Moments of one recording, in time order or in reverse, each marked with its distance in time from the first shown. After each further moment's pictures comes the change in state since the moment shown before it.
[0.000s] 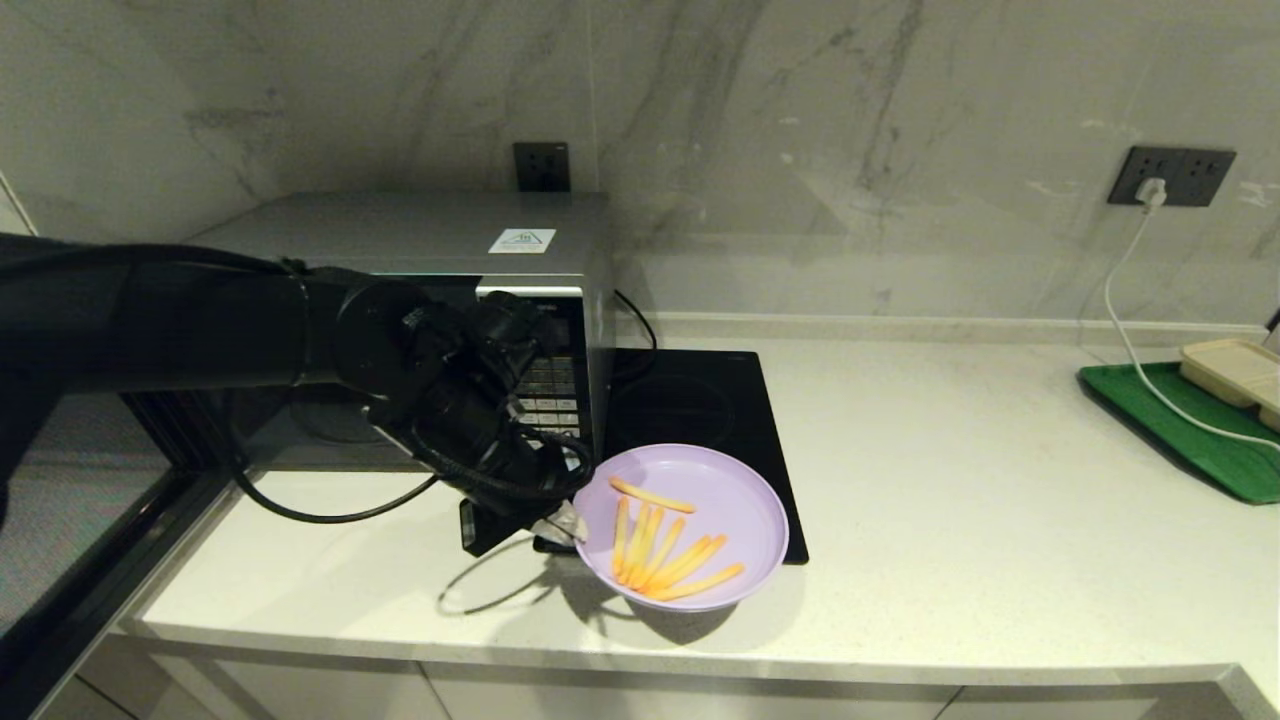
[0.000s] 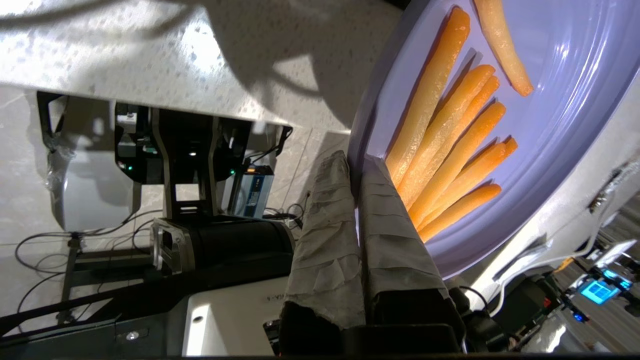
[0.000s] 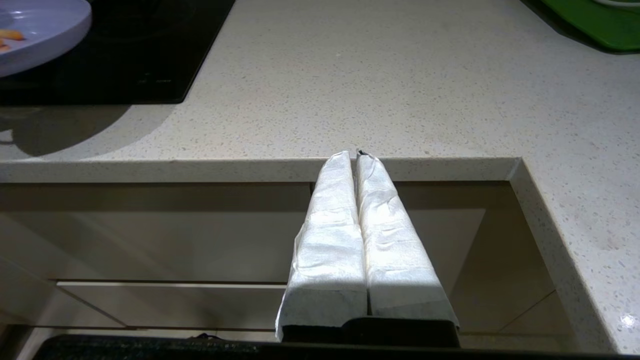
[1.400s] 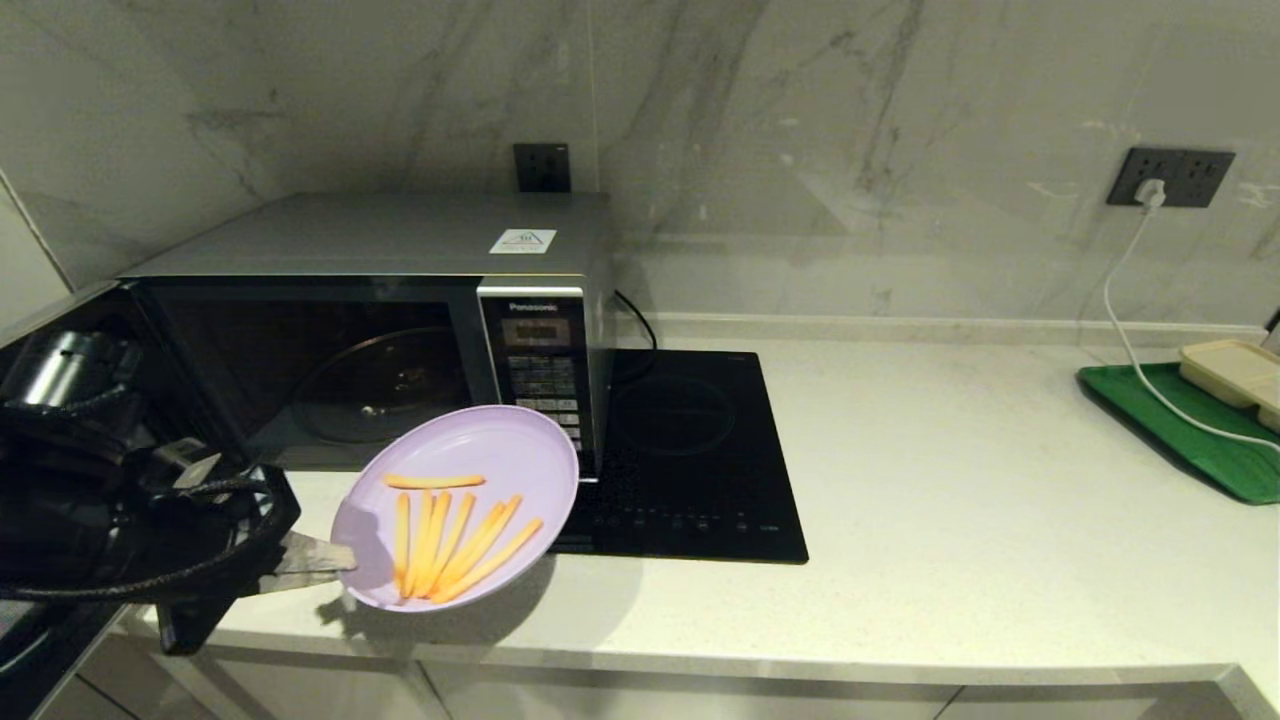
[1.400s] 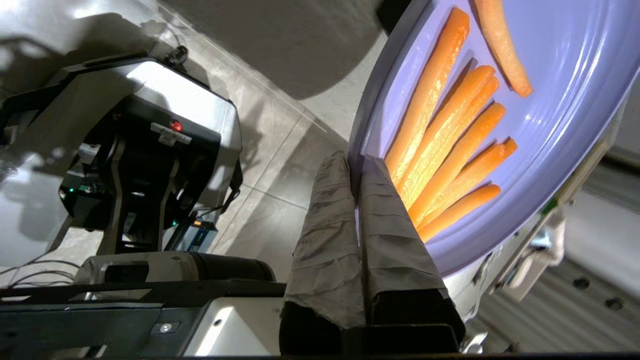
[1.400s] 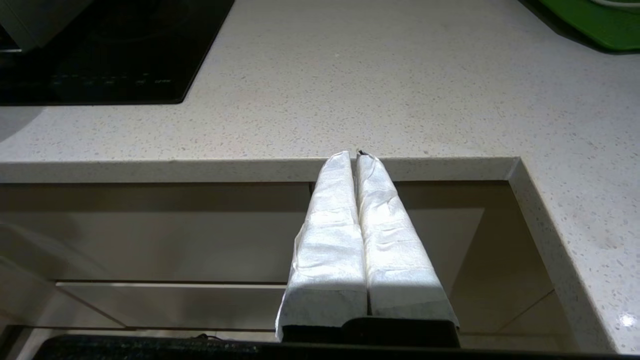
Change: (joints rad) left arm 0.503 -0.531 0.658 -0.297 -0.130 0.035; right arm 0.000 0.000 0.000 0.000 0.000 0.000
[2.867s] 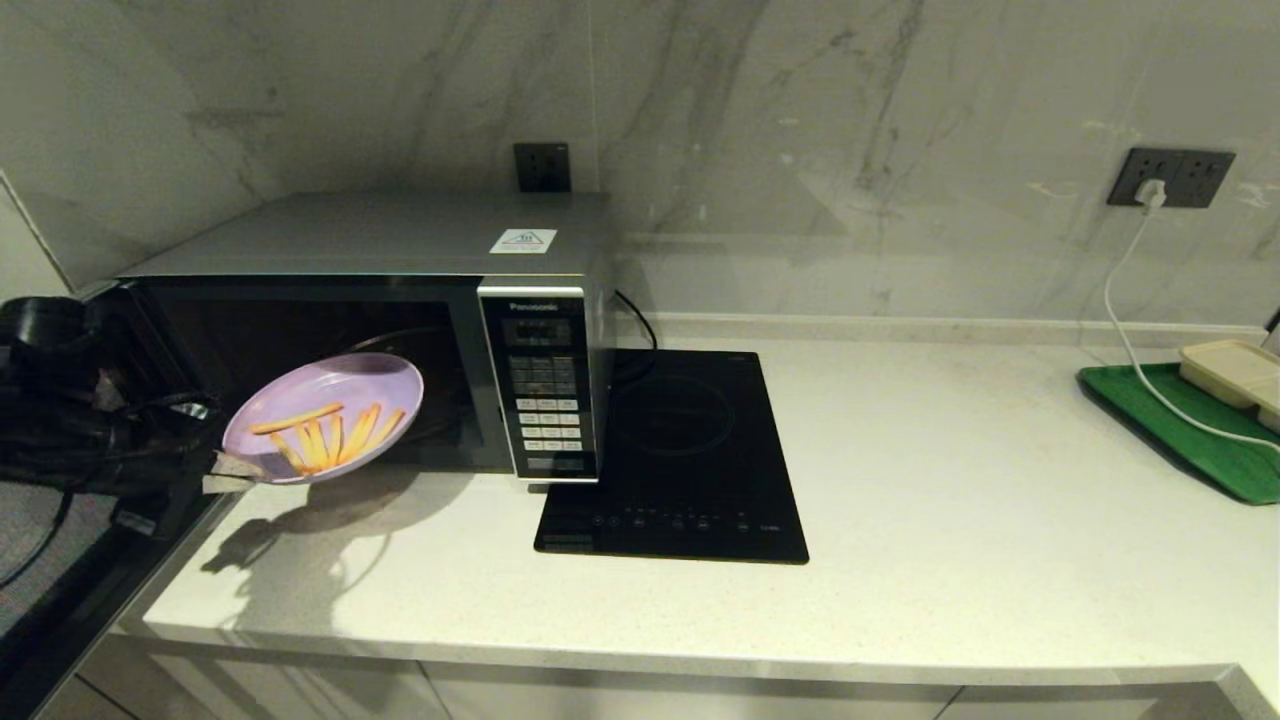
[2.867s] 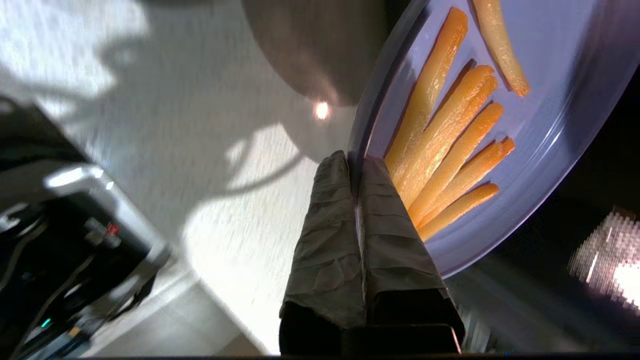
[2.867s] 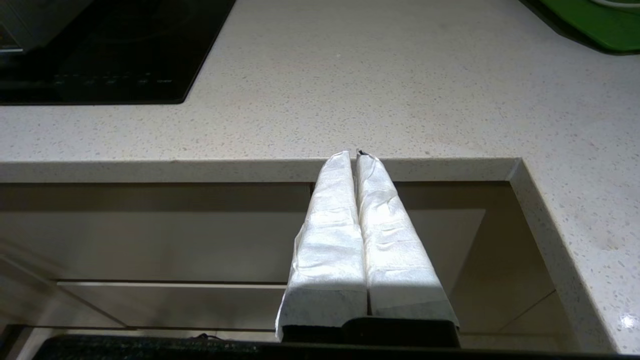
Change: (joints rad) left arm 0.321 0.362 -0.316 -0.110 0.116 -0.191; right arm 0.000 0.000 0.000 0.000 0.000 0.000
